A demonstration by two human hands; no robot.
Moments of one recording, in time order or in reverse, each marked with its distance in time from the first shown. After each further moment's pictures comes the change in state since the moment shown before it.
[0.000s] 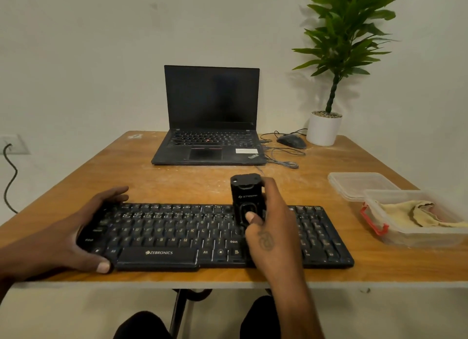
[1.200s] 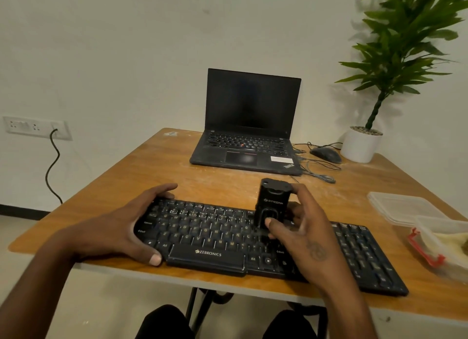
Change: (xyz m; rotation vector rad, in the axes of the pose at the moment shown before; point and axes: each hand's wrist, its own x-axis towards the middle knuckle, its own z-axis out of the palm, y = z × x) left_hand -0.028 0.087 -0.002 -0.135 -0.135 0.071; right_hand 0.012 -0.004 0.011 0.251 -0.228 -0.172
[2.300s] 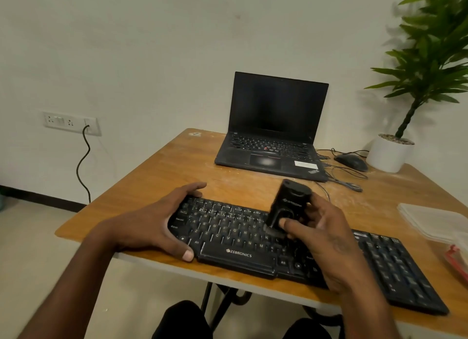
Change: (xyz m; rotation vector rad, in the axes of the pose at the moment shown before) left_hand 0.001 -0.007 -0.001 0.004 -0.001 0.026; right_hand 0.009 -0.013 0.024 0.206 -0.060 0.075
